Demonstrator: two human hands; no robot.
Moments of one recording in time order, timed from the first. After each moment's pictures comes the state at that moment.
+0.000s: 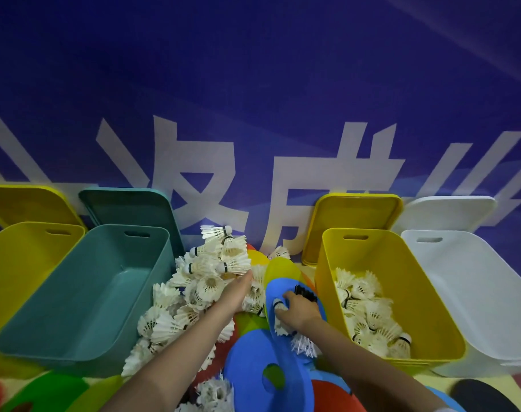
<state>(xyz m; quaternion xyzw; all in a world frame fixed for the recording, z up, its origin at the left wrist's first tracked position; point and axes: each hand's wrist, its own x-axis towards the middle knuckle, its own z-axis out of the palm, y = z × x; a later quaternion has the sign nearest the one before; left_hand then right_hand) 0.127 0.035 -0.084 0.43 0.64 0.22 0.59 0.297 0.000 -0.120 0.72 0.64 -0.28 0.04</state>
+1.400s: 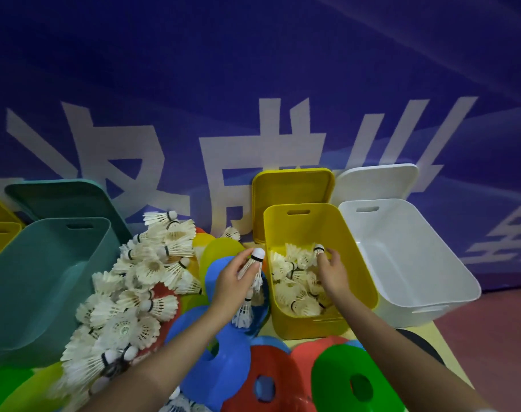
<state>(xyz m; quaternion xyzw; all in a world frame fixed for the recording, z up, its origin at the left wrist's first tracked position) 0.251 -0.061 -0.043 0.59 0.50 0.41 0.48 0.479 -0.058 -0.086 0.77 0.37 -0.32 -0.42</state>
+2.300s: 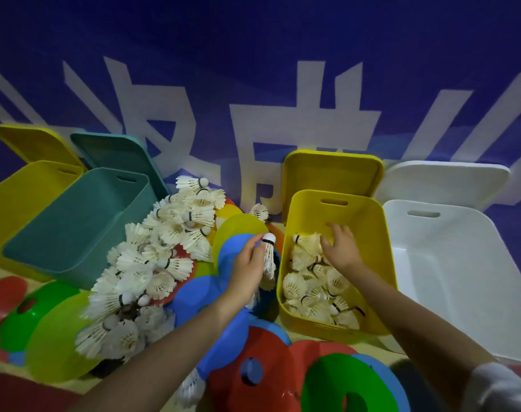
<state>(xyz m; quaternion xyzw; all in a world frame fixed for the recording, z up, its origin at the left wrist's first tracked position) 0.296 -0.057 -0.054 0.45 0.64 0.44 0.45 0.512 0.025 -0.106 0.69 0.66 -0.22 -0.21</state>
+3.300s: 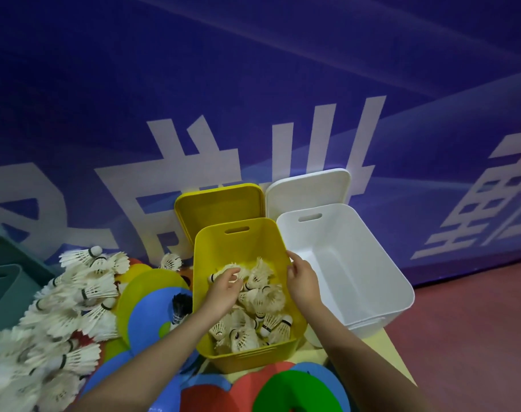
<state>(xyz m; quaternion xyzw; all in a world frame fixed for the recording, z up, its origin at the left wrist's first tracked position) 0.401 -0.006 -0.086 0.65 0.57 0.20 0.45 0.591 -0.049 -0.101 0.76 0.48 -0.22 -0.39</state>
